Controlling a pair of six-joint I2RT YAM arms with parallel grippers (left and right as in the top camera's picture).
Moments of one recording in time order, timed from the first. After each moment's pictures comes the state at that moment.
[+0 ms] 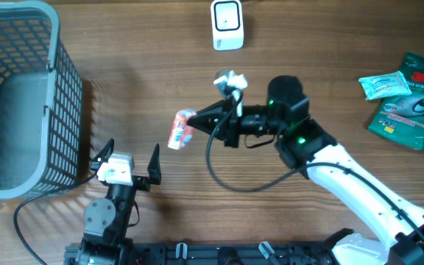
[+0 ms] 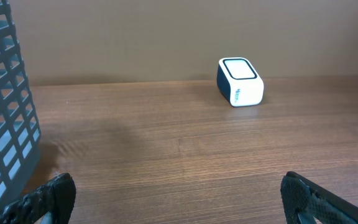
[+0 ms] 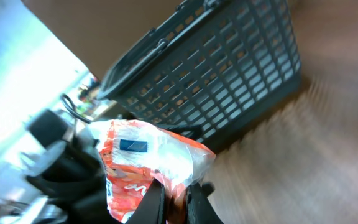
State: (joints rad) left arm -0.21 0.03 0.03 -0.10 -0.07 -0.04; right arm 0.53 1.40 0.87 0.31 -0.96 0.49
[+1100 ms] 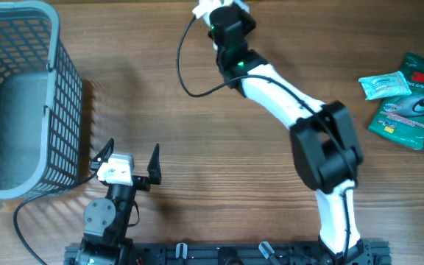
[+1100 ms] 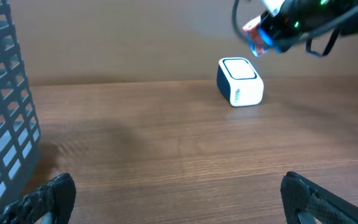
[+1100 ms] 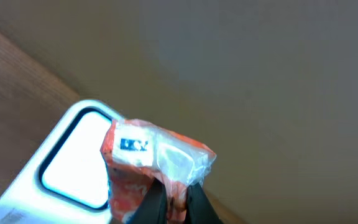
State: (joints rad) left arm -0.21 0.03 0.03 -0.10 -0.07 -0.04; right arm 0.53 2.23 1.70 0.22 0.61 -0.68
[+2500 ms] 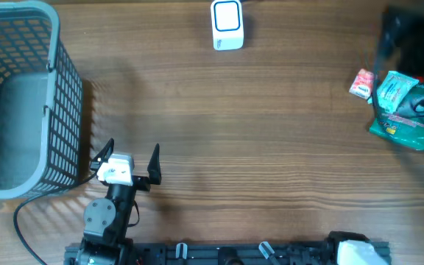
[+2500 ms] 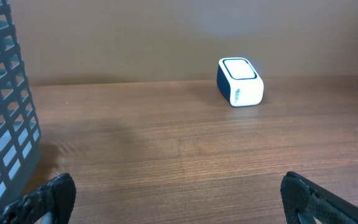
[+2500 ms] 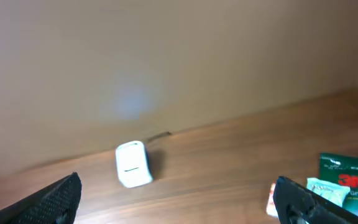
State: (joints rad) left arm -0.21 0.03 0.03 -0.10 -0.07 -0.04; right arm -0.11 1.19 1.83 -0.97 -0.13 0.25
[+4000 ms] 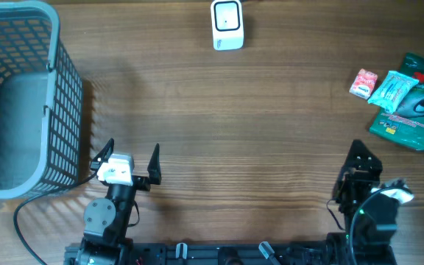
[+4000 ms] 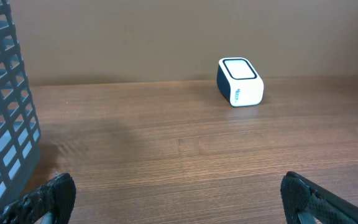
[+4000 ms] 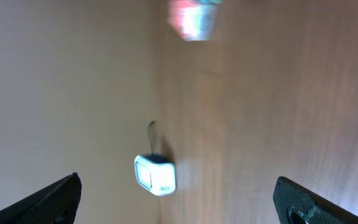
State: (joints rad) left arm -0.21 0.03 0.03 -0.10 -0.07 -0.04; right arm 0.01 0.02 0.23 -0.60 0.16 1.63
